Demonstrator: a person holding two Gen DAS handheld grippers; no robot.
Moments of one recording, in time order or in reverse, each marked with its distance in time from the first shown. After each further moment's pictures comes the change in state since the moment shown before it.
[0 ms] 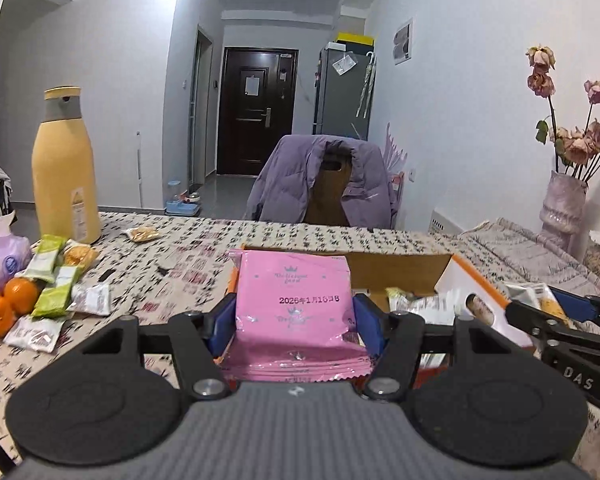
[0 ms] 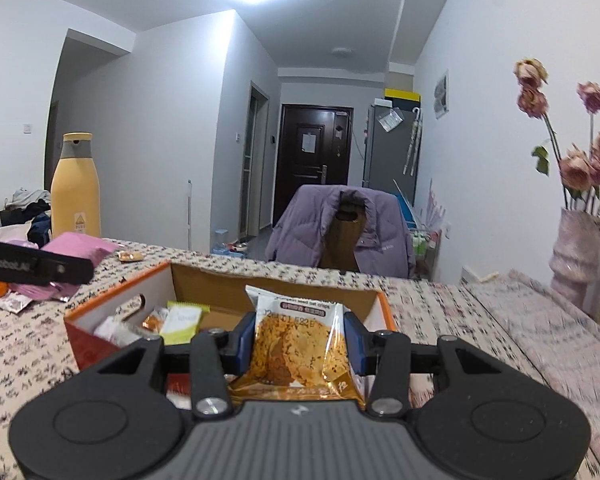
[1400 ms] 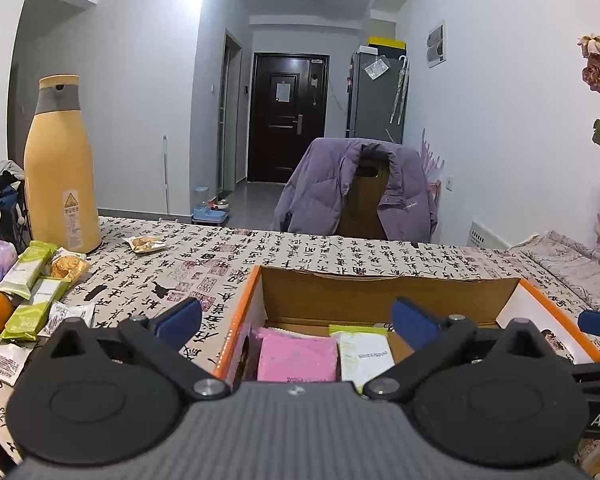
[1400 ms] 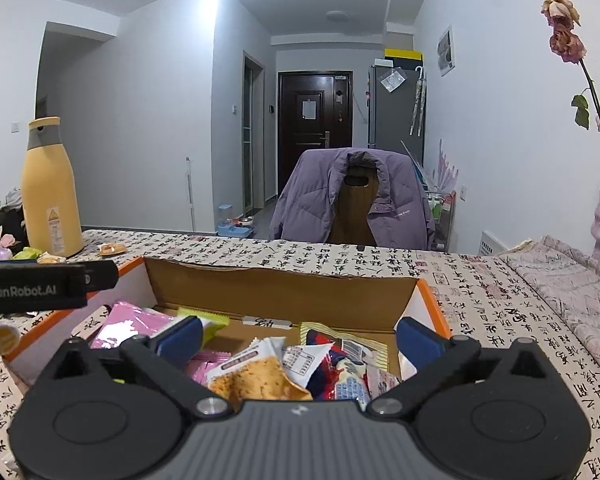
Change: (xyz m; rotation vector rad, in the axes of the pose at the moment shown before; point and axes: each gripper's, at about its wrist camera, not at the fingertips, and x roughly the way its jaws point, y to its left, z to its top) left arm 0.099 0.003 0.007 -0.021 -0.026 0.108; right arm 0.105 -0.006 0.004 0.073 0.117 0.018
